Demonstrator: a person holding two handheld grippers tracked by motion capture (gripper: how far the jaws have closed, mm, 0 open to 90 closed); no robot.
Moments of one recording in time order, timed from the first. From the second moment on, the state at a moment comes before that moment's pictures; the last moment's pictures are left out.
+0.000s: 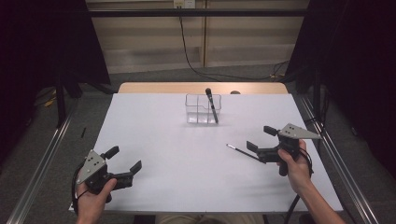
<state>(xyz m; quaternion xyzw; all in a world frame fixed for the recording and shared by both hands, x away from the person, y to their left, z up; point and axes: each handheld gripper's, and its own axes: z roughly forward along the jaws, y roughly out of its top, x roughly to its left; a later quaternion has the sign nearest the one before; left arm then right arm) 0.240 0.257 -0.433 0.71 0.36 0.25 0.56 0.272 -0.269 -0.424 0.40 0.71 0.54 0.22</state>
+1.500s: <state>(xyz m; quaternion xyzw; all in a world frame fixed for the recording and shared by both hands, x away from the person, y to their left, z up) 0.236 0.264 -0.432 0.70 0.37 0.25 0.56 0.222 -0.292 -0.442 0.40 0.71 0.53 0.22</state>
